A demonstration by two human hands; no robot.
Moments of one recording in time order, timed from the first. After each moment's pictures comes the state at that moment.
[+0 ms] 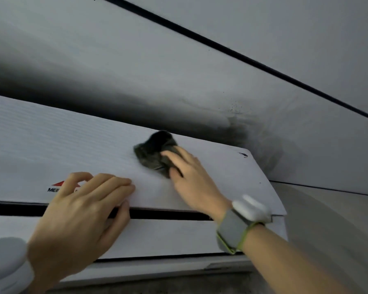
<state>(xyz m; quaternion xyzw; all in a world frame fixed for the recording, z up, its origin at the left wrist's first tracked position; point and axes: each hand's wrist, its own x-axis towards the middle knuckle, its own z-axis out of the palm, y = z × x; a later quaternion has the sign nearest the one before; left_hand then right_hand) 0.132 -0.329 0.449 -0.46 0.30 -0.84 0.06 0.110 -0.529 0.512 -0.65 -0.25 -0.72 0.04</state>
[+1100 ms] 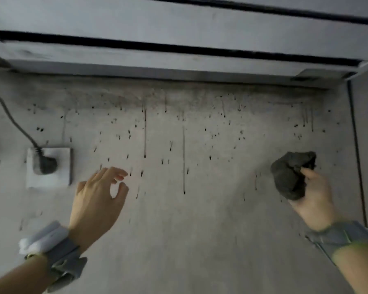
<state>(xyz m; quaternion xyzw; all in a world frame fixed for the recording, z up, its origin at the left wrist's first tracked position) 0.149 -0.120 0.134 -0.80 0.13 -0.54 -0.21 0.167 -0.510 0.141 -0.35 -0.23 -0.25 0.87</state>
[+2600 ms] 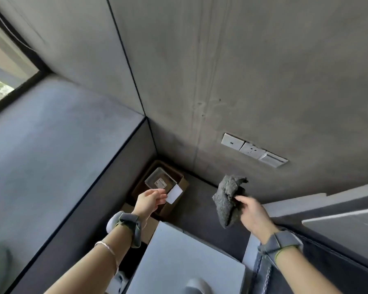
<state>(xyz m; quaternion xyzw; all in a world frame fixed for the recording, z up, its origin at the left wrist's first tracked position) -0.138 0.037 -0.727 -0.56 -0.52 0.10 -0.64 -0.014 -0.204 -0.723 -0.66 0.22 0.38 0.61</state>
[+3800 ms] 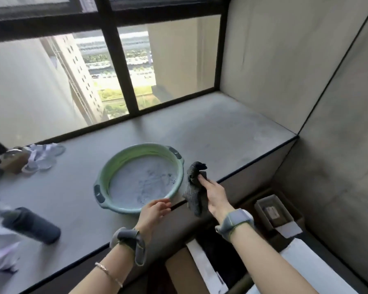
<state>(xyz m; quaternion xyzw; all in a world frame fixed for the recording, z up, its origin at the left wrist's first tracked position) -0.697 0.215 -0.799 -0.43 -0.58 -0.23 -0.66 -0.529 0.185 -0.804 -0.54 -0.06 0.52 0.66</state>
